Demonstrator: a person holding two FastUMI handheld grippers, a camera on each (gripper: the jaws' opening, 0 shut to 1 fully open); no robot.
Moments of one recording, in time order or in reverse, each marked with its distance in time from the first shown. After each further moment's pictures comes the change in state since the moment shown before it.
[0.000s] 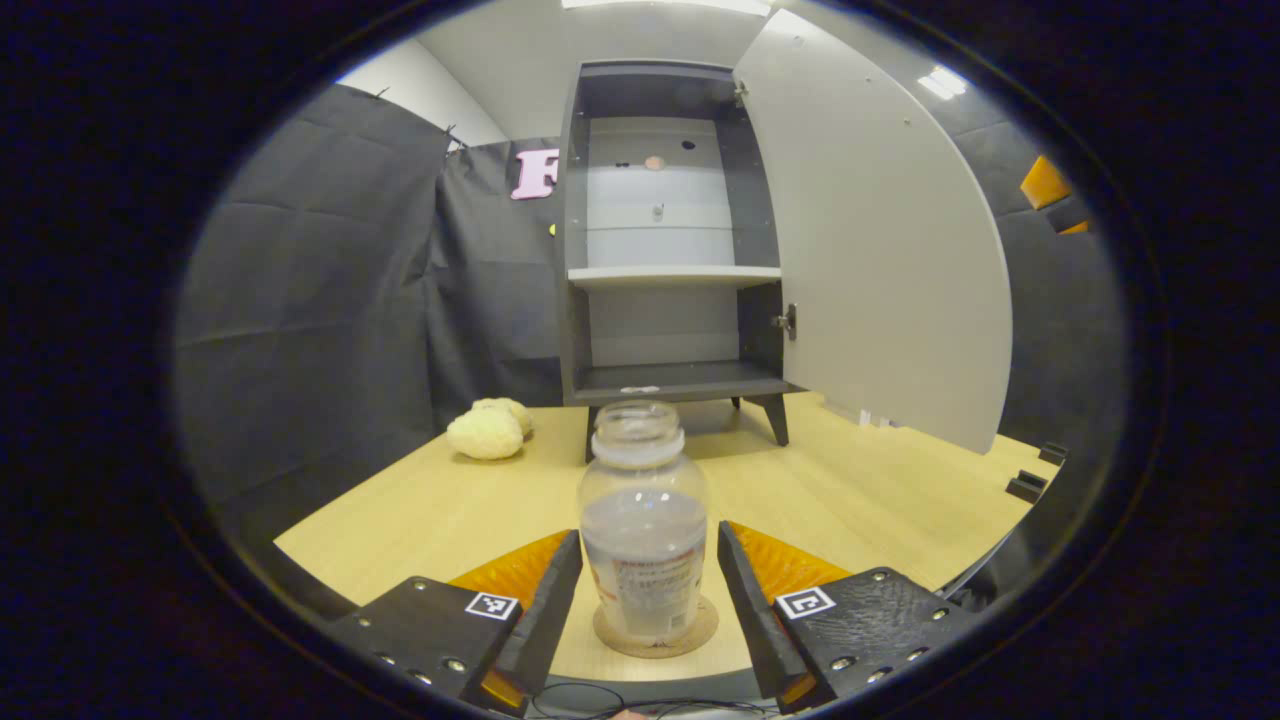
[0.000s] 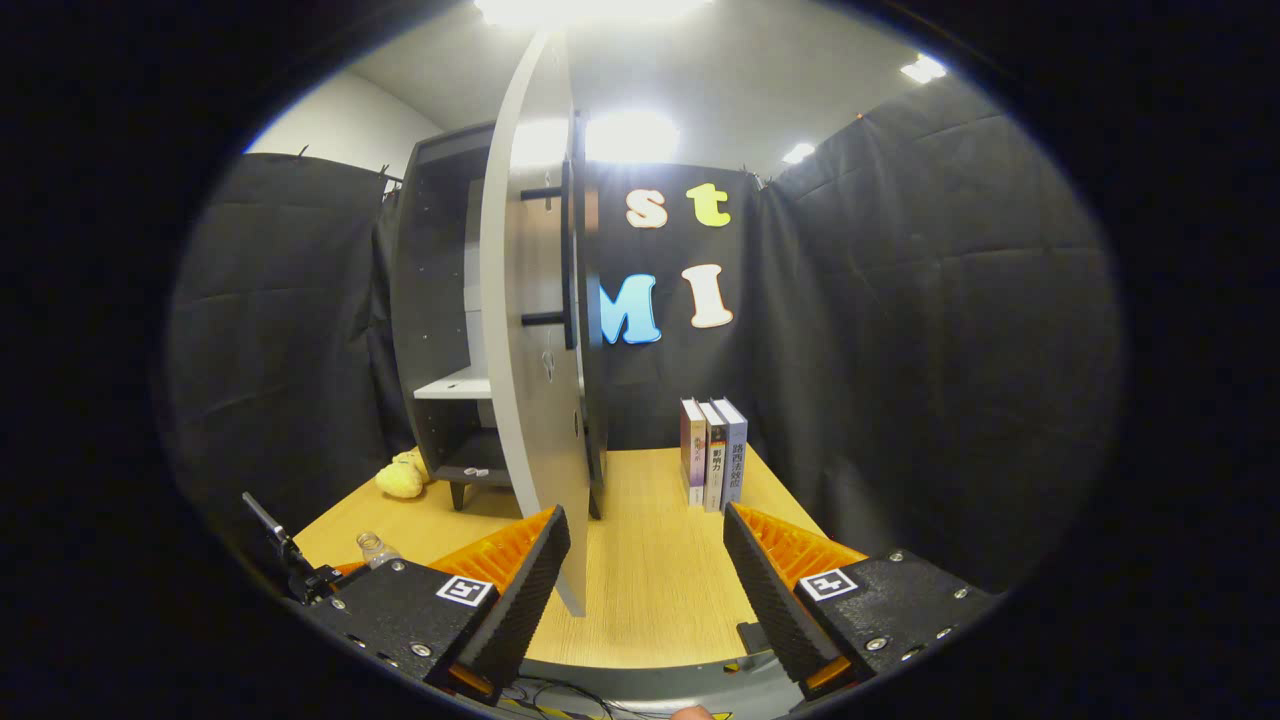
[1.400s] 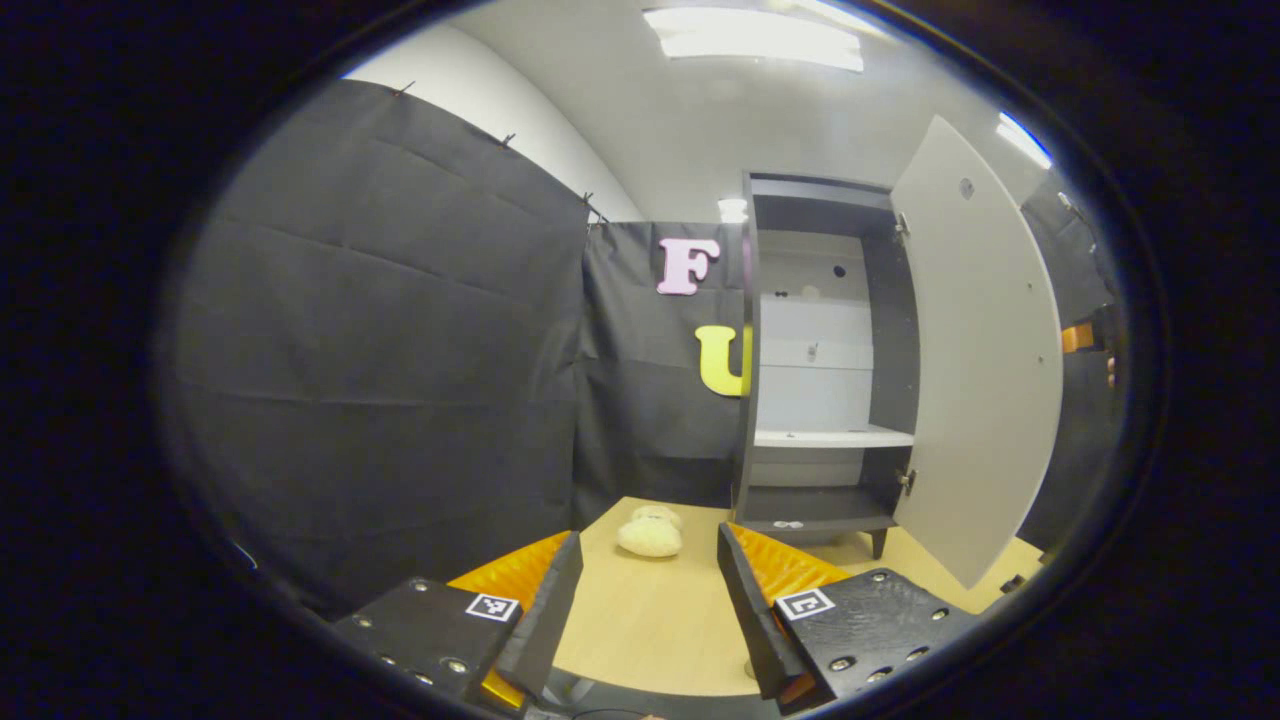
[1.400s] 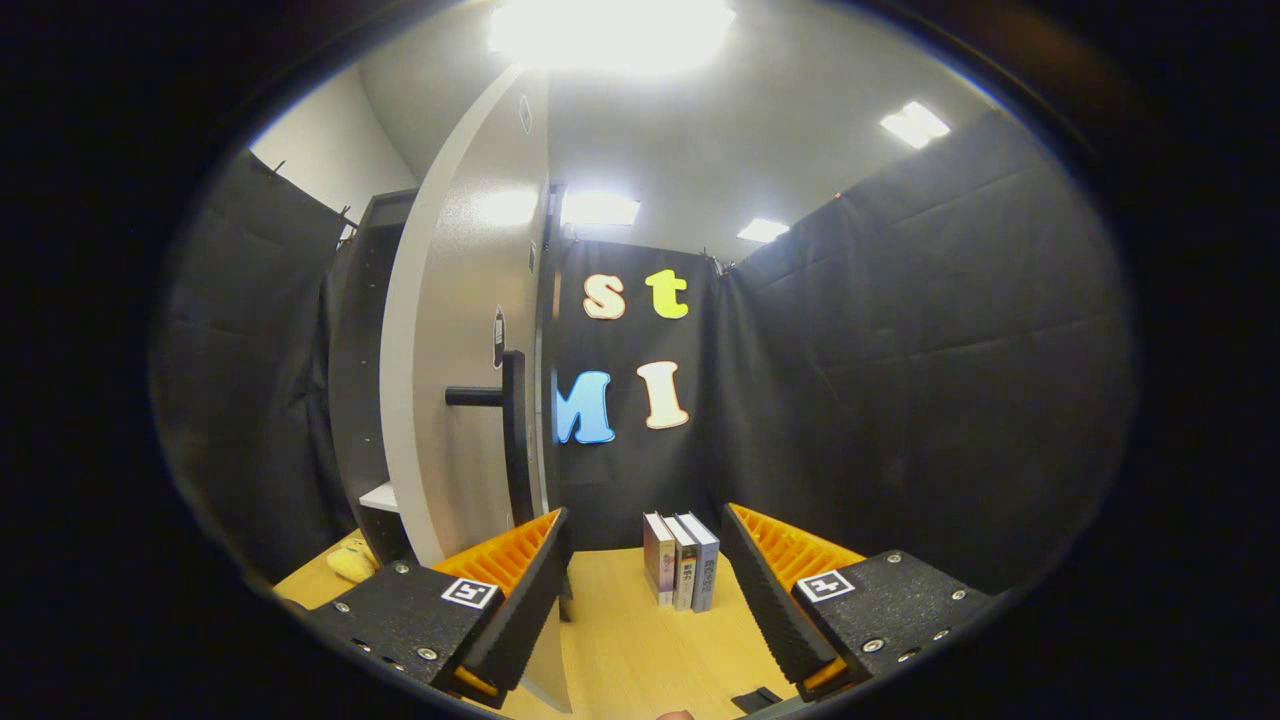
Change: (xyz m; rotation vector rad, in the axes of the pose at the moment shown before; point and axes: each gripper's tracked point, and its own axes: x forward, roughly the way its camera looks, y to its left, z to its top) left arm -0.147 0.191 0.178 -0.117 -0.185 0.334; right arm 0.054 0.041 0.125 -0.025 -0.214 -0.148
